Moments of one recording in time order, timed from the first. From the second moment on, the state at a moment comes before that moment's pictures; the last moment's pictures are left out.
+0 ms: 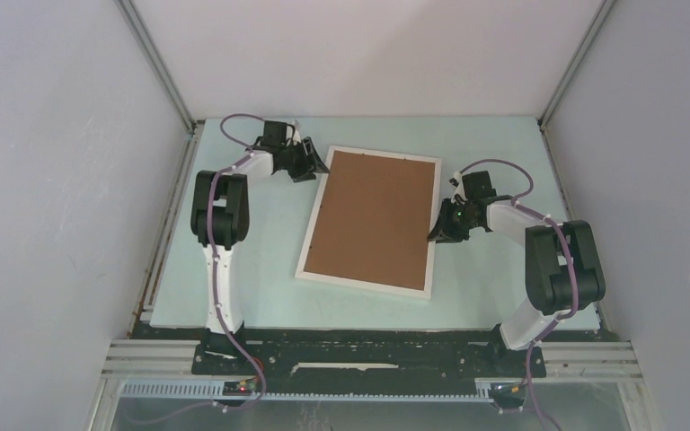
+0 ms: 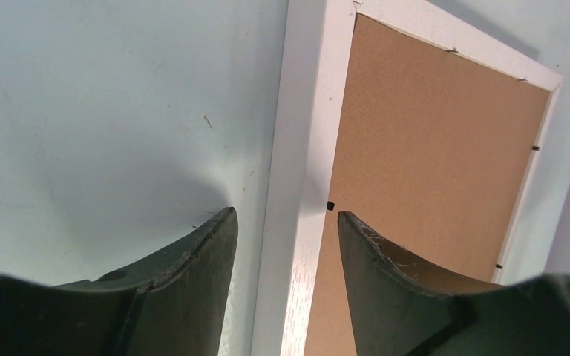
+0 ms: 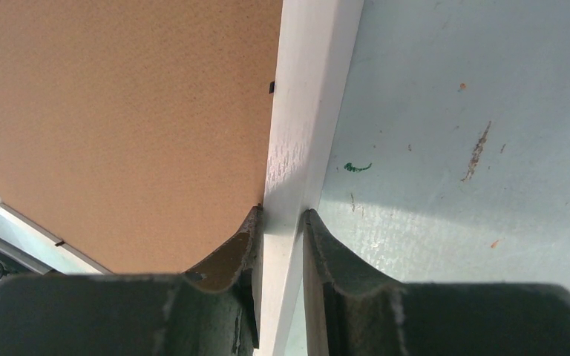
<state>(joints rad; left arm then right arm) -0.15 2.29 1.72 -0.28 0.46 -0.48 0.15 1.65 0.90 -0.35 -0.39 0.35</state>
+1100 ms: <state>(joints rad) -0.20 2.34 1.88 -0.48 0.33 -0.44 0.15 1.65 0.90 -0.35 -0.39 0.35</state>
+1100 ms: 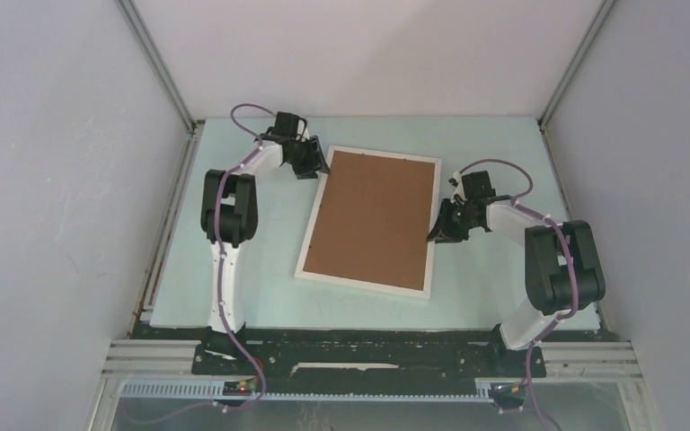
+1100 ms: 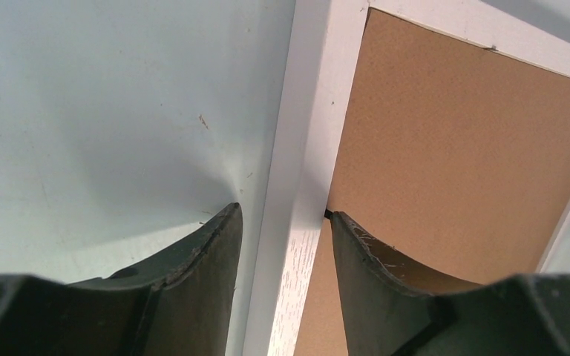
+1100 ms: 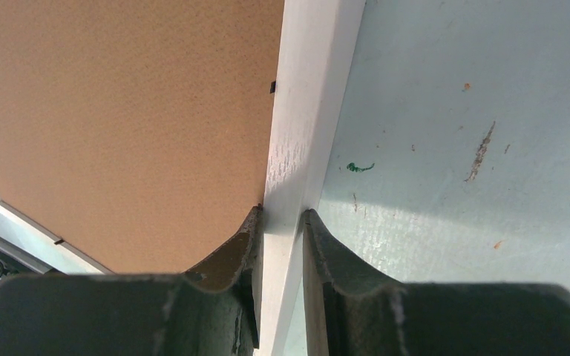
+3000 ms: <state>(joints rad) -0.18 2.33 1.85 -0.46 0.39 -0.45 0.17 1.65 0.90 -0.35 -0.41 0.35</state>
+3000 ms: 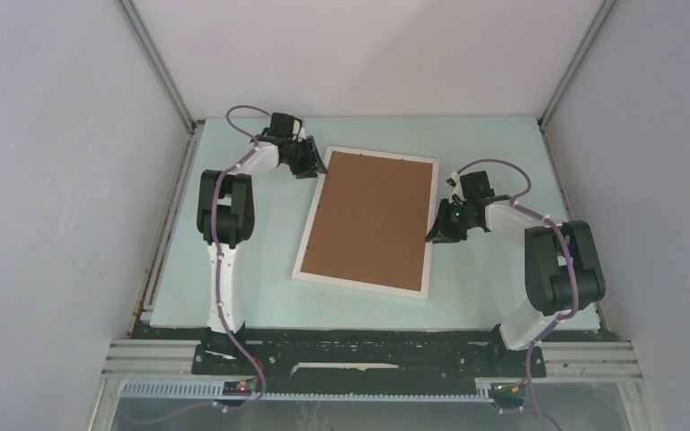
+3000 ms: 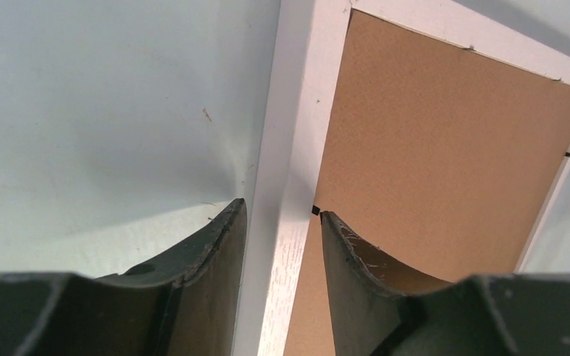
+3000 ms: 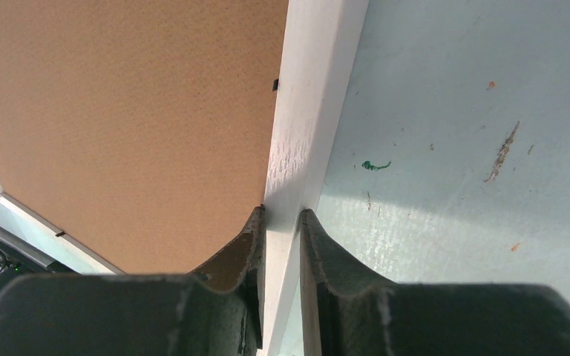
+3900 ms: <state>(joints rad) -0.15 2.33 1.75 -0.27 0.48 -0.53 0.17 1.64 0.90 -0.35 -0.42 0.35</state>
